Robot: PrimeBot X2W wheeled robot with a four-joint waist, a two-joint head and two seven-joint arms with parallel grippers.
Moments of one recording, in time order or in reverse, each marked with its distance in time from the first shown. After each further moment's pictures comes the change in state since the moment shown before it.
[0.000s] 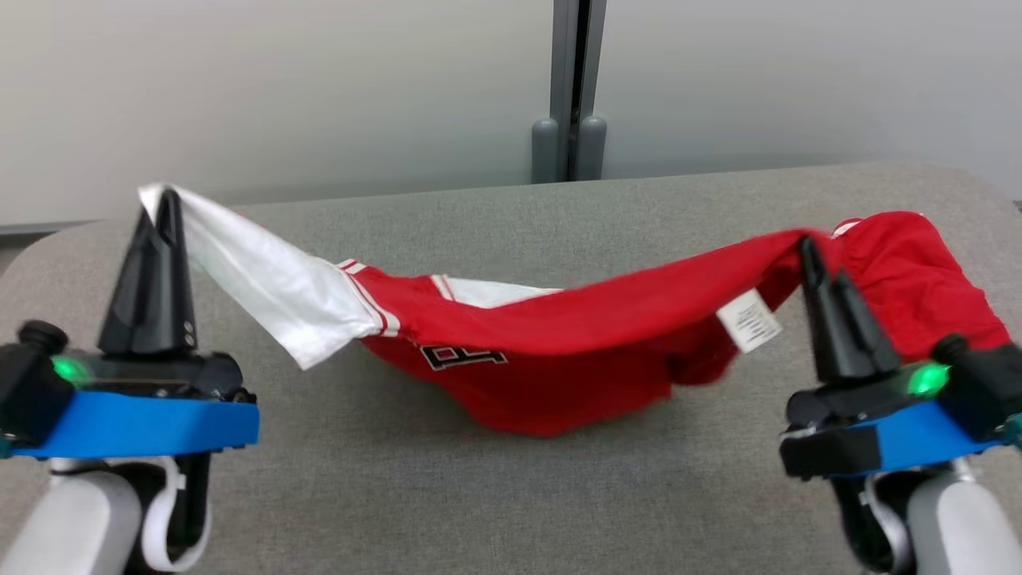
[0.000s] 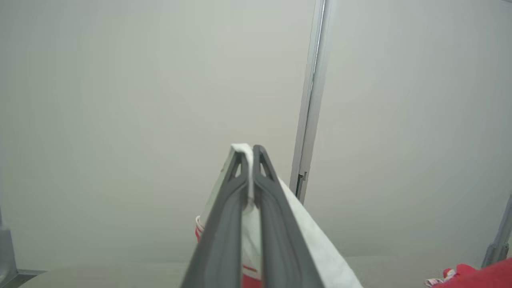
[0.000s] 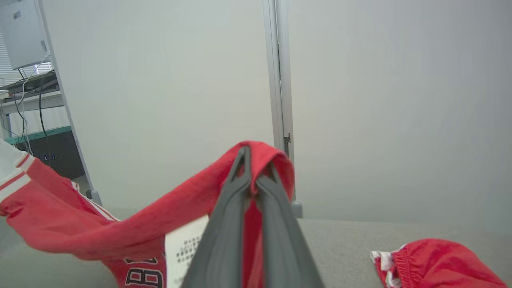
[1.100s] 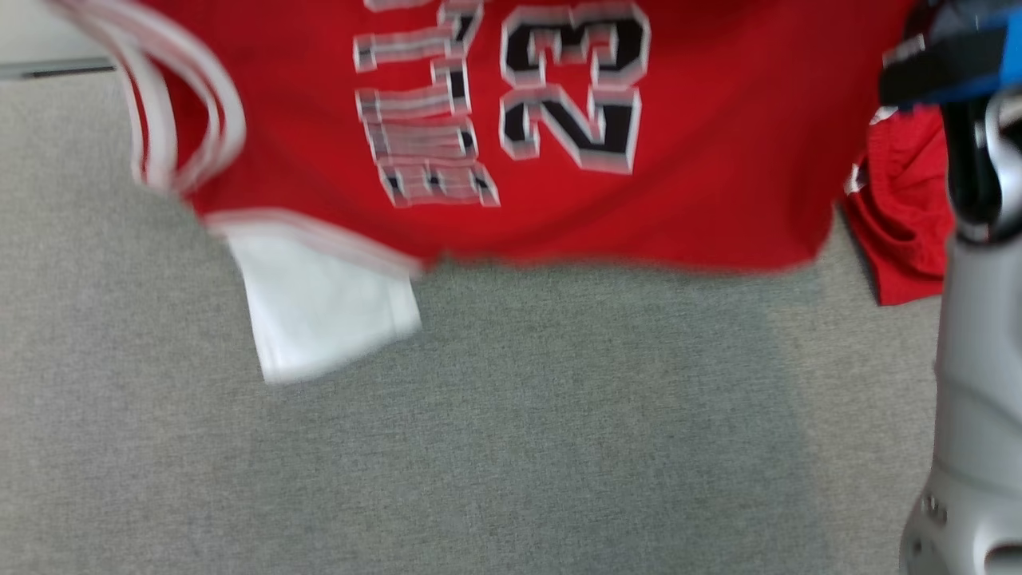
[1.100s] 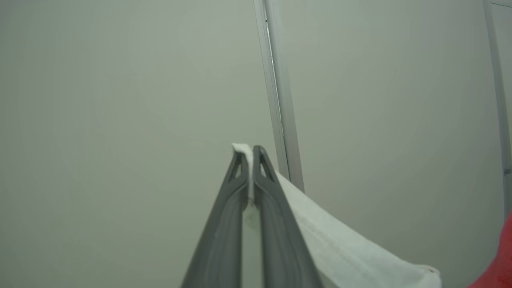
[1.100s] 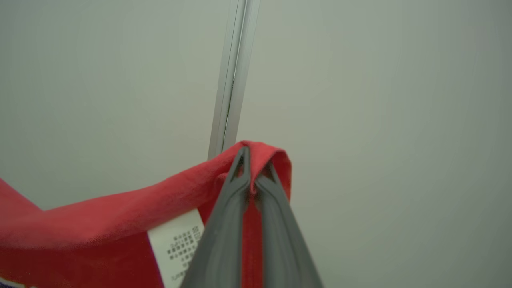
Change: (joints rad) left arm -0.867 0.077 -0.061 0.165 0.045 -0.153 0.295; right arm -0.698 -0.026 -0.118 0.124 -0.246 0.000 0.200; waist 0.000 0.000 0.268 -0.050
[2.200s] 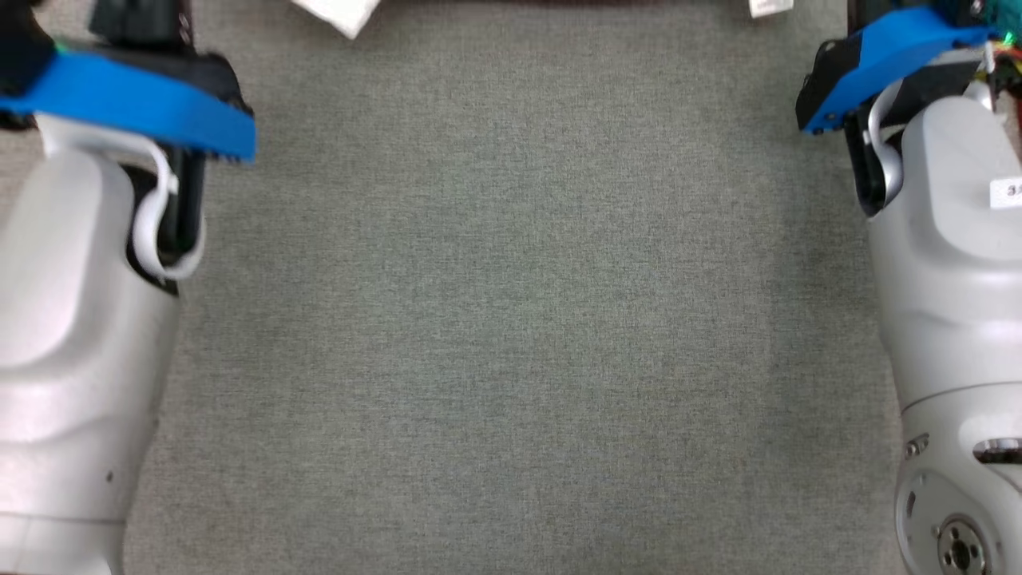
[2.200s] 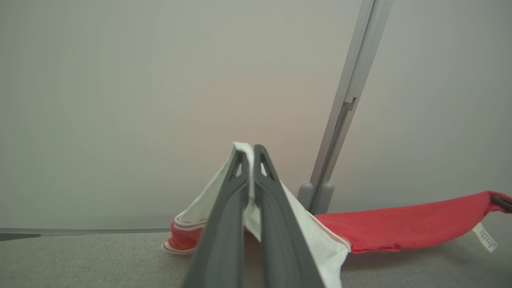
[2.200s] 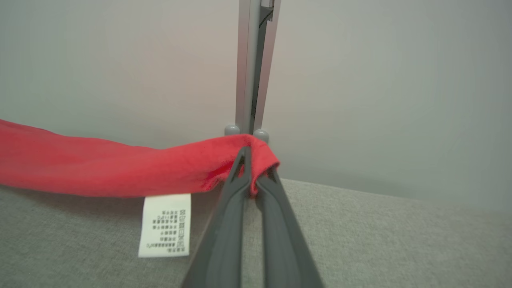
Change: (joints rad) left arm 0.143 -0.191 -0.036 0.535 -0.074 -0.139 -0.411; right arm -0.287 0.026 -0.150 0.927 -0.223 0.000 -0.364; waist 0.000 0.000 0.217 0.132
